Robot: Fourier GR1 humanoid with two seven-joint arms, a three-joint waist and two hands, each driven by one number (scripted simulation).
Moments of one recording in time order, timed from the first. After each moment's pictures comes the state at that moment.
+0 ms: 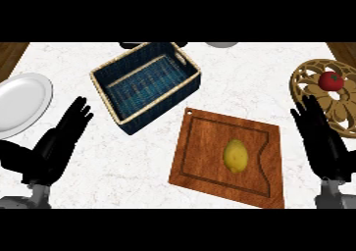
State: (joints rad) left arm -0.05 0.44 -0.23 -1.63 0.42 0.16 0.09; right arm -0.05 -0.24 -0.04 -1.51 -0.39 -0.03 -0.01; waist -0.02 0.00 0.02
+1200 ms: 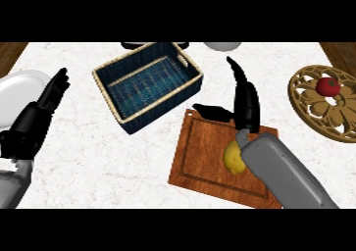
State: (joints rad) left arm -0.21 0.57 -0.21 -1.54 0.15 0.19 -0.01; right arm -0.60 -0.22 0.50 -1.19 0.21 -0.74 0.35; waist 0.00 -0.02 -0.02
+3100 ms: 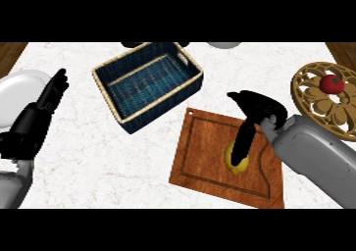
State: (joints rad) left arm -0.20 0.52 -0.16 -1.54 0.11 0.15 -0.03; right arm -0.78 -0.54 0.72 -1.41 -0.14 0.25 1.12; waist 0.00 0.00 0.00
